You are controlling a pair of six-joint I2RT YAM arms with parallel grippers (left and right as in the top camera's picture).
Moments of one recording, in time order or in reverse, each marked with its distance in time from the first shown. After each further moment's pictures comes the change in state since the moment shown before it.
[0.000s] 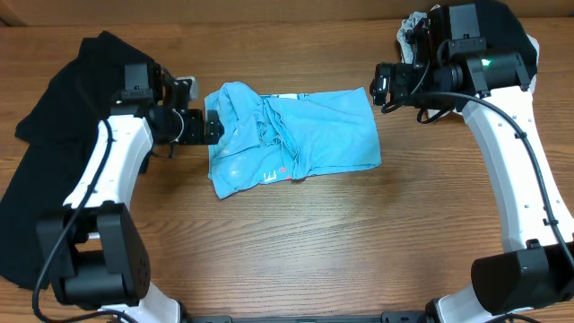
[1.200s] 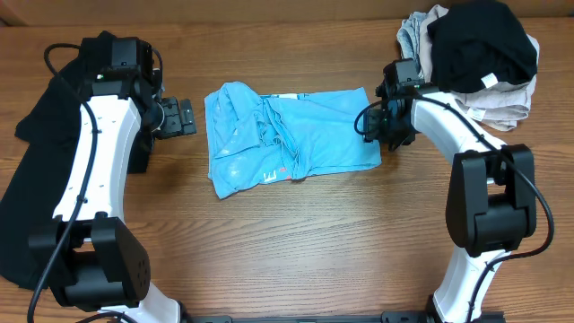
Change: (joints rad) left arm 0.000 -0.011 0.259 -0.404 -0.419 -0.261; right arm 0.000 0.323 -0.329 0.370 0.050 0.000
